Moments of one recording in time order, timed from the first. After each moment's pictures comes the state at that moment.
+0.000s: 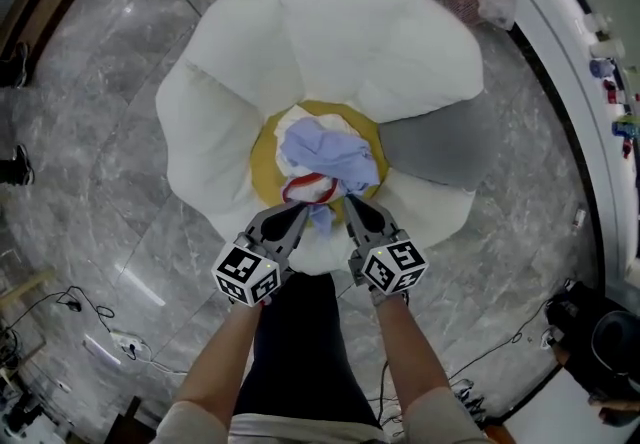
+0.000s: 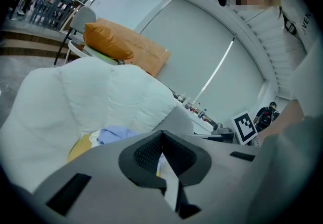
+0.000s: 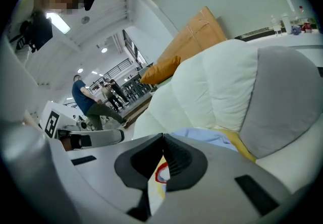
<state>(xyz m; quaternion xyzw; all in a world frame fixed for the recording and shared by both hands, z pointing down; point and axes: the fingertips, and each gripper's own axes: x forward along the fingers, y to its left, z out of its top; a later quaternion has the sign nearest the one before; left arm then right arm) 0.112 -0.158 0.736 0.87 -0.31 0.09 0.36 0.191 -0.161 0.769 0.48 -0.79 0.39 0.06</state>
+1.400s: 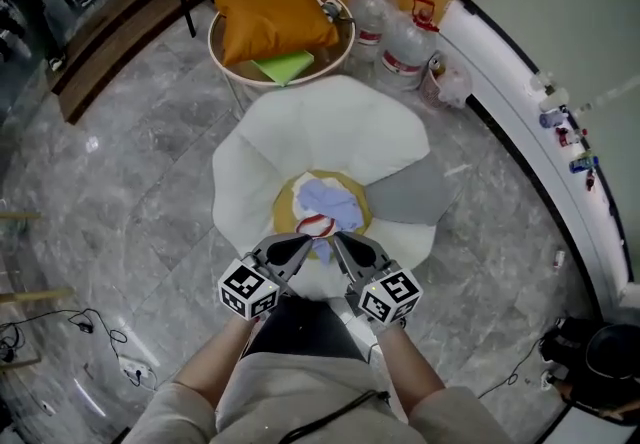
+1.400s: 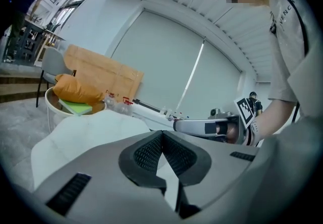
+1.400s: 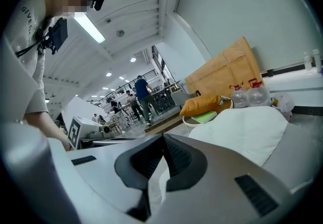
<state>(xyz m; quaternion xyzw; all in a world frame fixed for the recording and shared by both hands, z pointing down) 0.096 -0.099 0.435 0.93 -0.26 0.07 0.24 0.141 -0.105 0.431 0.41 -0.87 0.28 0.01</state>
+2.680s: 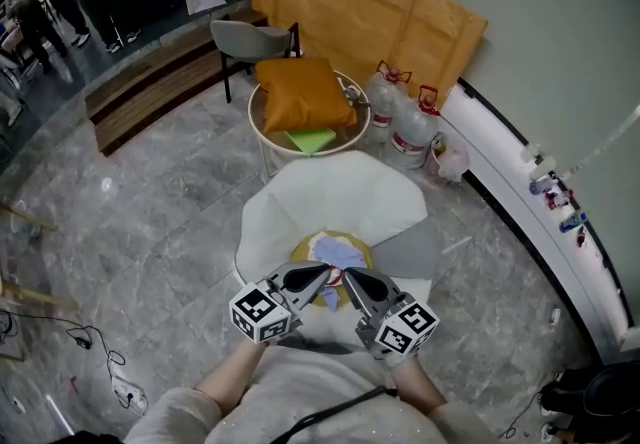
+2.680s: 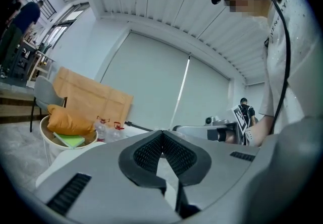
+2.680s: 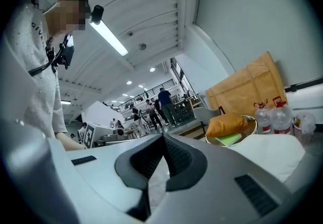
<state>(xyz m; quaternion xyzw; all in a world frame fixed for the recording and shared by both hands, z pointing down) 0.081 -0.040 0.248 0.95 -0.25 0.00 0.16 0.107 -0.036 0.245 0.33 -0.92 0.21 -0.05</state>
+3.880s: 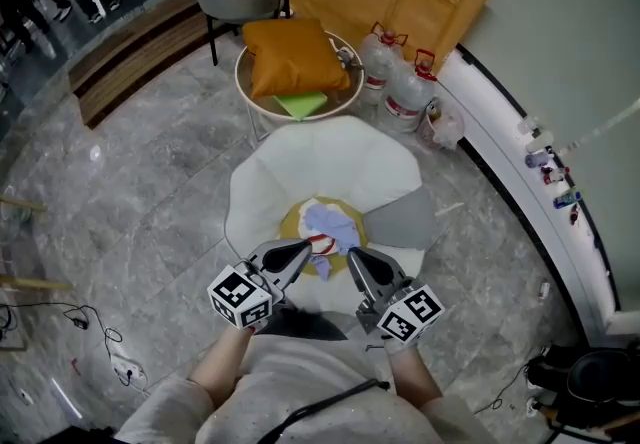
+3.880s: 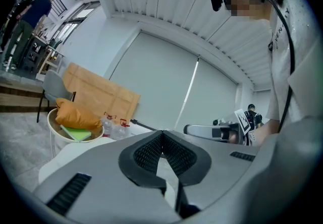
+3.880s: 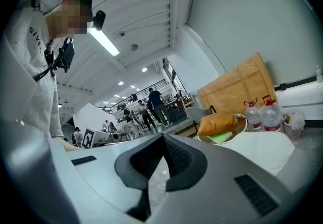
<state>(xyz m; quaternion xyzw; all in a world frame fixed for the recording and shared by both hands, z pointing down) 0.058 -0.064 0.251 0.94 -0.28 -0.01 0.20 0.130 -0.053 0.243 0.36 -0.90 0.23 -0.05</state>
